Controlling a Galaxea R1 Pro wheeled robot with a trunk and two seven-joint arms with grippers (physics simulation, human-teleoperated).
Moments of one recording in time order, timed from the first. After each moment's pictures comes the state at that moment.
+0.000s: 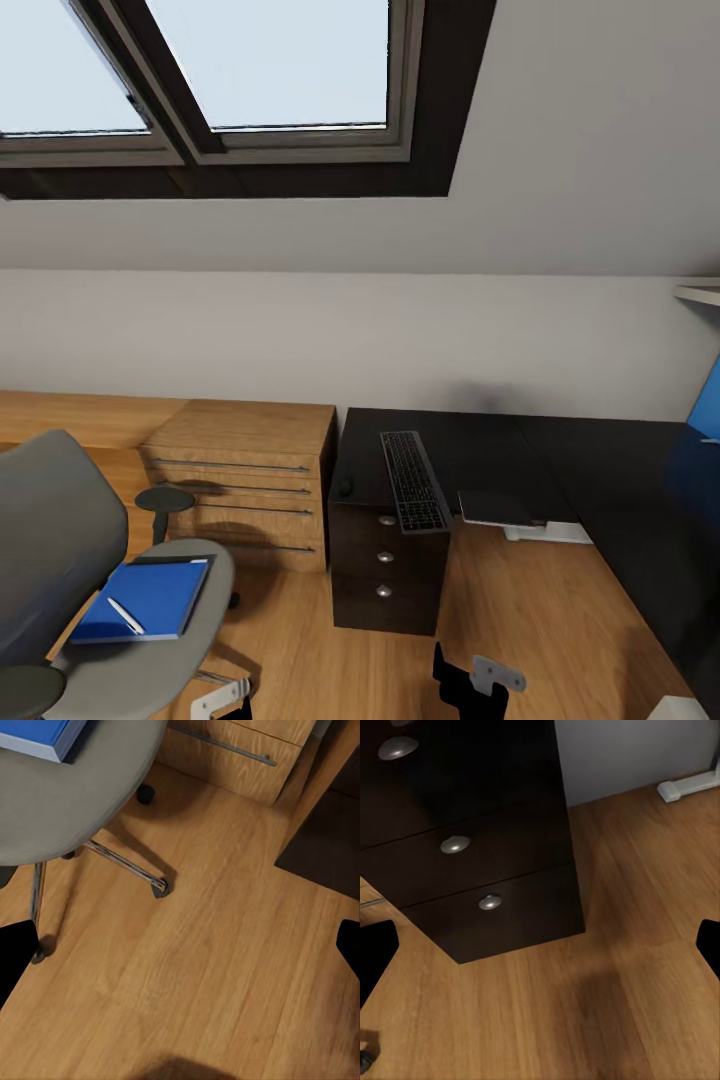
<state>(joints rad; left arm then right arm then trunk) -0.16 -0.01 -0.21 -0.57 0.42 -0.18 0.31 -0.45 0.12 -0.08 -0.03 -0.20 -0.66 -0.05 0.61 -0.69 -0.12</state>
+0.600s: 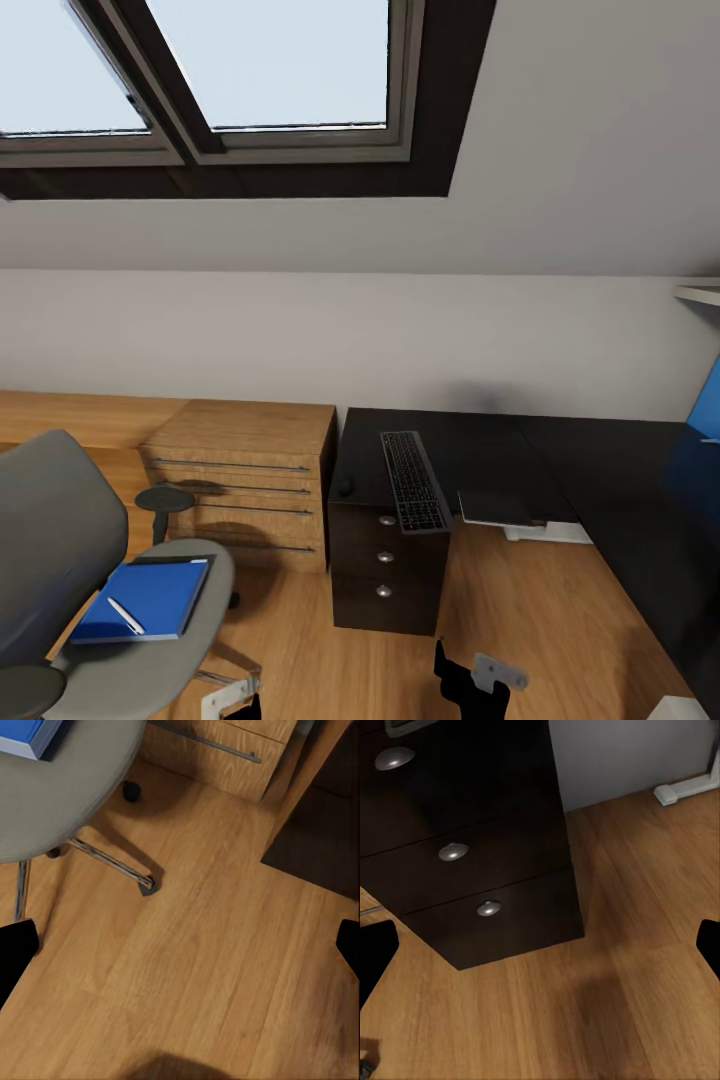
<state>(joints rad) -0.16 -0.03 -0.22 -0.59 0.41 -0.17 0.31 -0.45 0.12 -0.09 -0.04 -0.21 -0.67 -0.05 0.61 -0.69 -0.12</state>
